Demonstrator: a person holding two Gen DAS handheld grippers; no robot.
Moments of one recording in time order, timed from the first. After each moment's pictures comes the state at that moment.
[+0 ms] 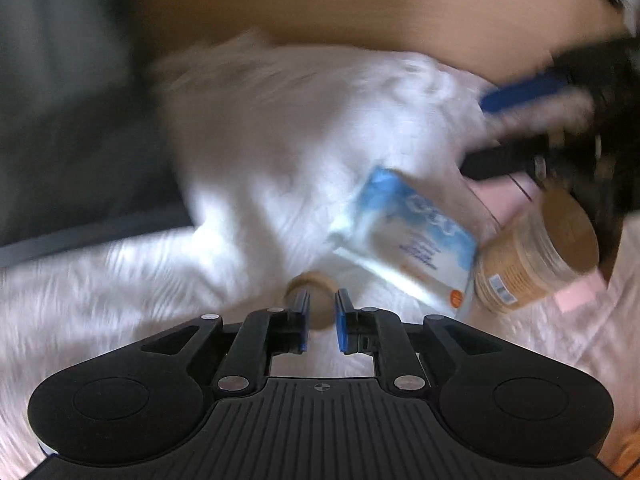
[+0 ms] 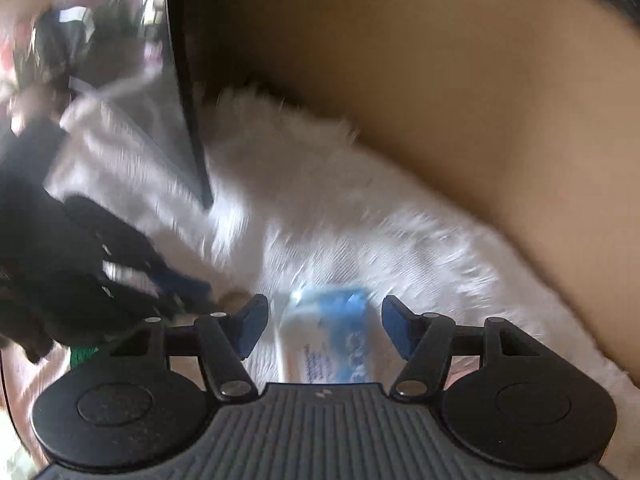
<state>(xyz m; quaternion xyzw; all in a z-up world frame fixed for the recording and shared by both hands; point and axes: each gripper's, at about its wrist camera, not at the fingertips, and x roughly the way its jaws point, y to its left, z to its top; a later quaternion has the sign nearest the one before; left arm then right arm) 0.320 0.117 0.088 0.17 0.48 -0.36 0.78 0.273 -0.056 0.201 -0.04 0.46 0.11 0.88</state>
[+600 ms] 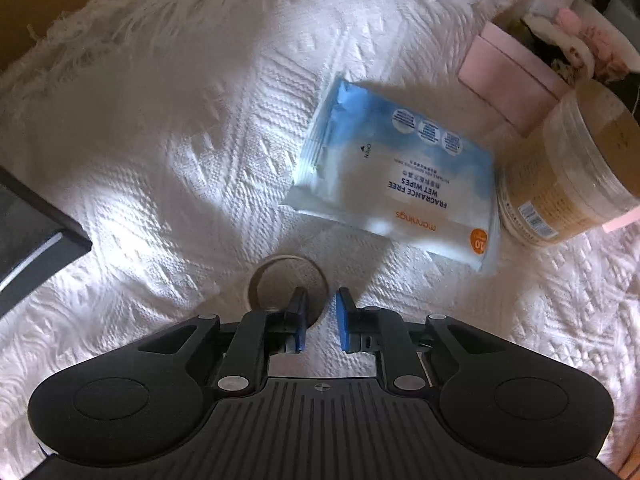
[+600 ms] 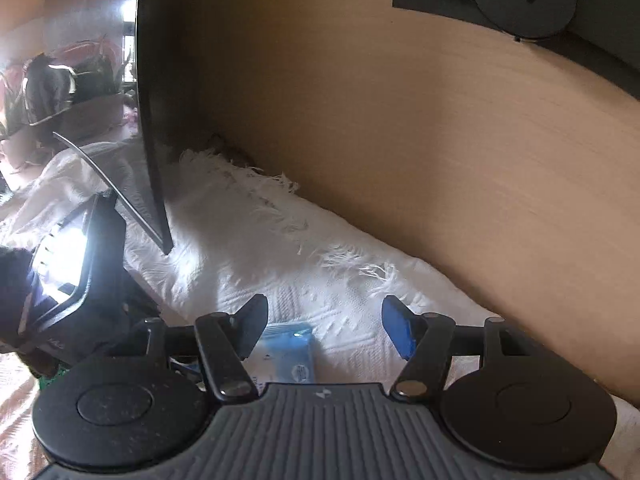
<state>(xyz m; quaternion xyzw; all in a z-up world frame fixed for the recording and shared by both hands) 0.329 0.072 0.036 0.27 0.55 -0.35 0.71 0.261 -0.092 0.181 -0.03 0.38 0.09 0.92</state>
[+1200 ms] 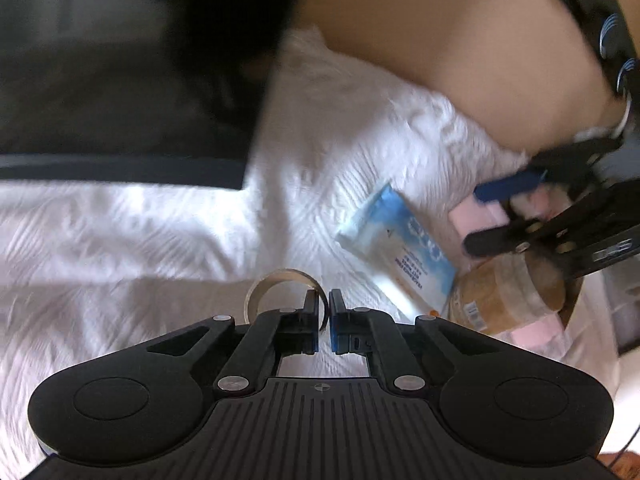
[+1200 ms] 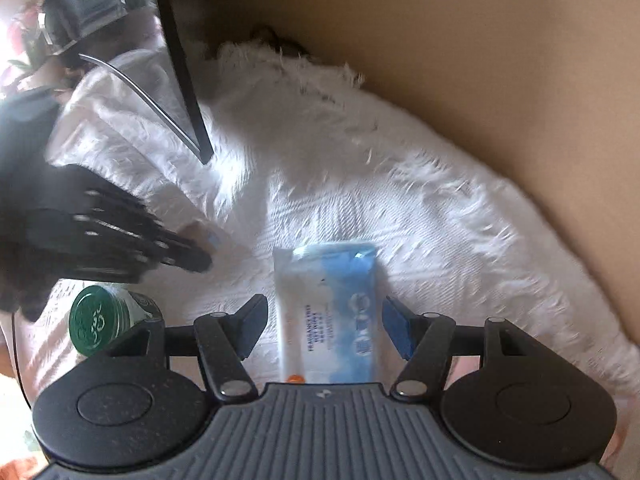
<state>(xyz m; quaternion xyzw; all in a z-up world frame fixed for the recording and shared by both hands) 0.330 0.188 0.075 -0.02 0.51 -0.35 0.79 0.302 -0.063 0.143 -0.03 0.54 0.15 0.83</state>
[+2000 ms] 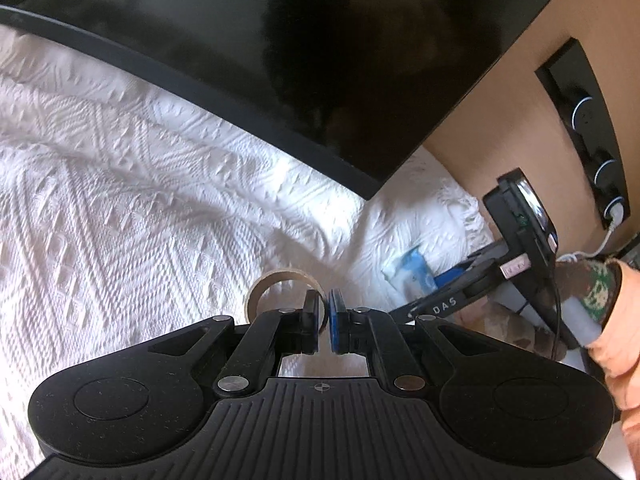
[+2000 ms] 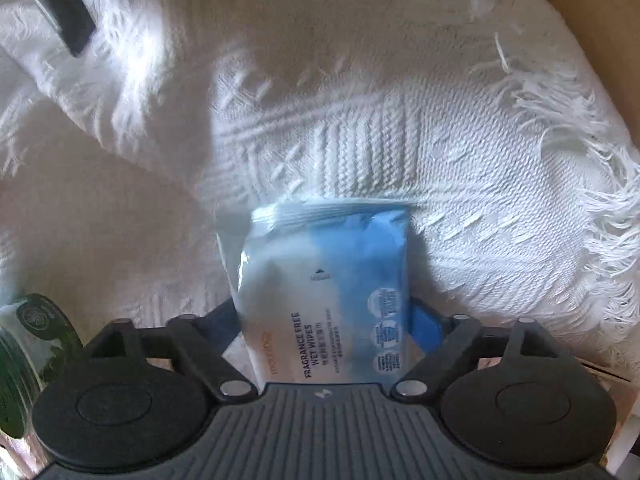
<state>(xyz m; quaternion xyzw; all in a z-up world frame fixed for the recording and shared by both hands) 0.296 0.301 0.076 -0.19 0.45 -0.28 0.83 0.364 0.014 0.046 -0.12 0.69 0.05 0.71</state>
